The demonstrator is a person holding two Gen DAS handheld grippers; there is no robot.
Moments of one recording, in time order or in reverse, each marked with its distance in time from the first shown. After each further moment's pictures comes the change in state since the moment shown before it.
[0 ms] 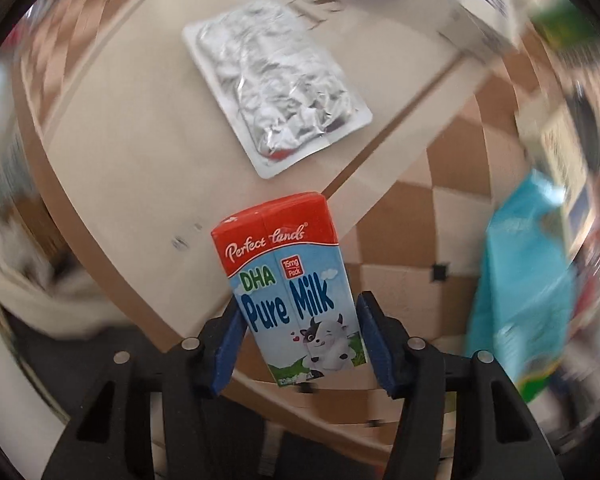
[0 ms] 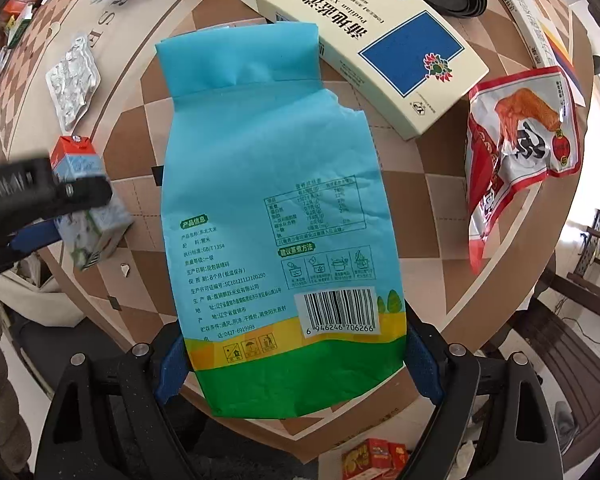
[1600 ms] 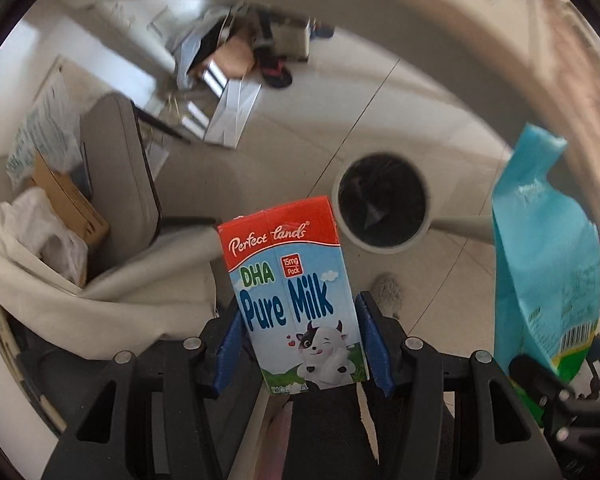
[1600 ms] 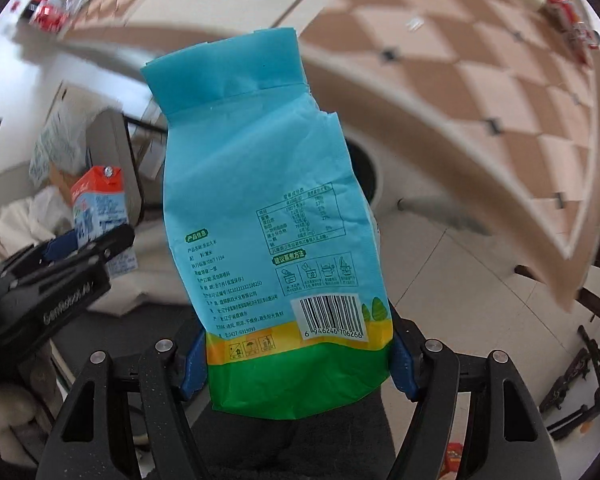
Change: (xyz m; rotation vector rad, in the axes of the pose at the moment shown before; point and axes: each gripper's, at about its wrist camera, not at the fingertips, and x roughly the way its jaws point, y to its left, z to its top) left arm 0.152 0.256 -0.160 0.091 -0.112 -0.023; right arm 0.083 0.185 -0.238 0.015 -0.087 0.104
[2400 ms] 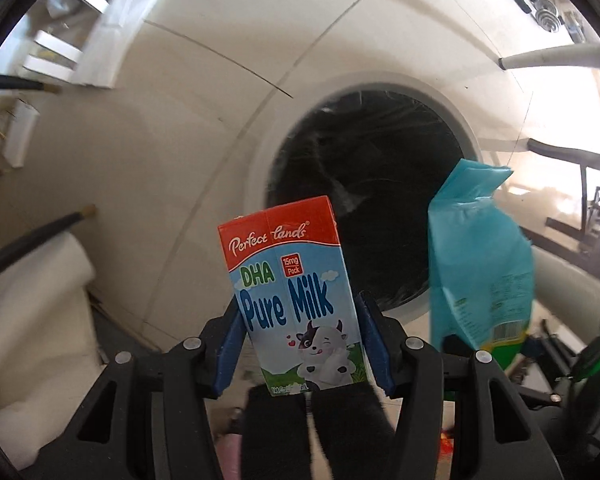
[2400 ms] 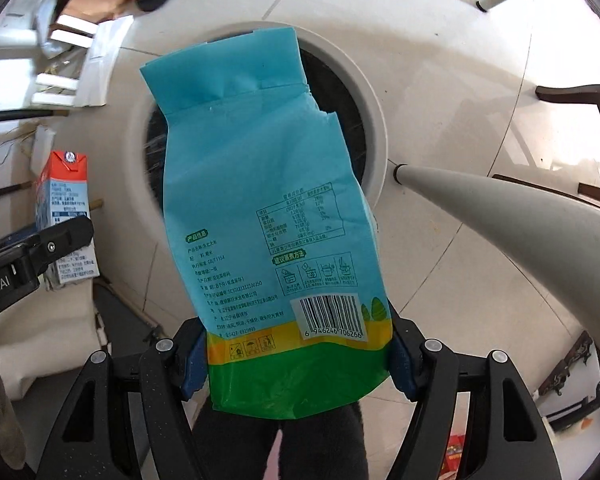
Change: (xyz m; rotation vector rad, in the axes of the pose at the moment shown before) left arm 0.311 -0.070 0.105 -0.004 0.264 -0.229; right arm 0.363 -0.131 0.117 0.120 0.196 -0.109
